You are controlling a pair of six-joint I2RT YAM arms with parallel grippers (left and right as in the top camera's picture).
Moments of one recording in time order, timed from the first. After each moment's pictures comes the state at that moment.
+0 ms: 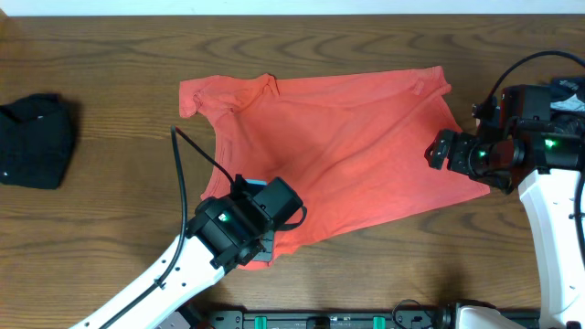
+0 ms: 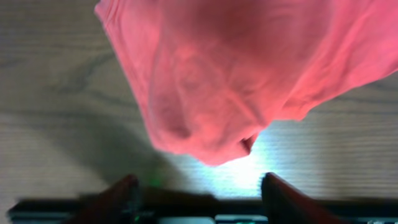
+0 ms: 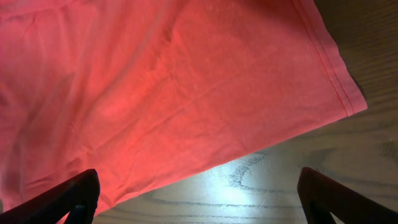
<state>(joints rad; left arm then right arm) -0.82 1.20 1.02 -1.31 -0.20 -0.70 -0.09 1.35 1.19 -1.07 -0.21 0.23</state>
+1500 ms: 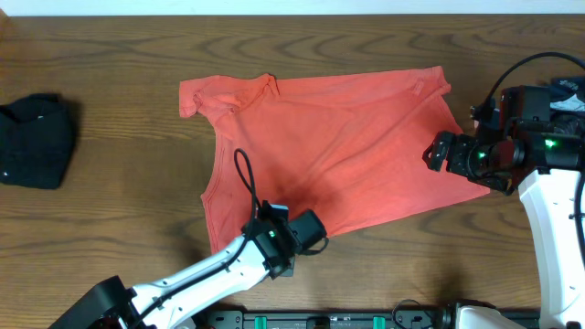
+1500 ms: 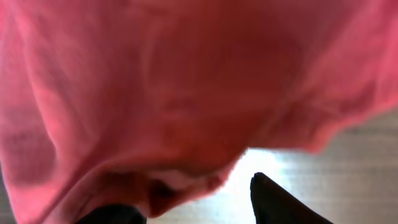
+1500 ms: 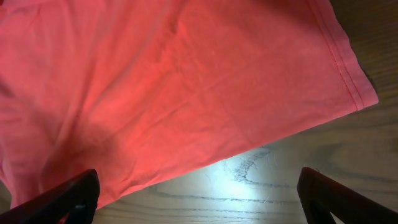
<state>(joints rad) -0.97 1.39 0.70 -0.87 -0.17 -0.86 -0.09 1.35 1.19 -1.09 -0.23 0.22</state>
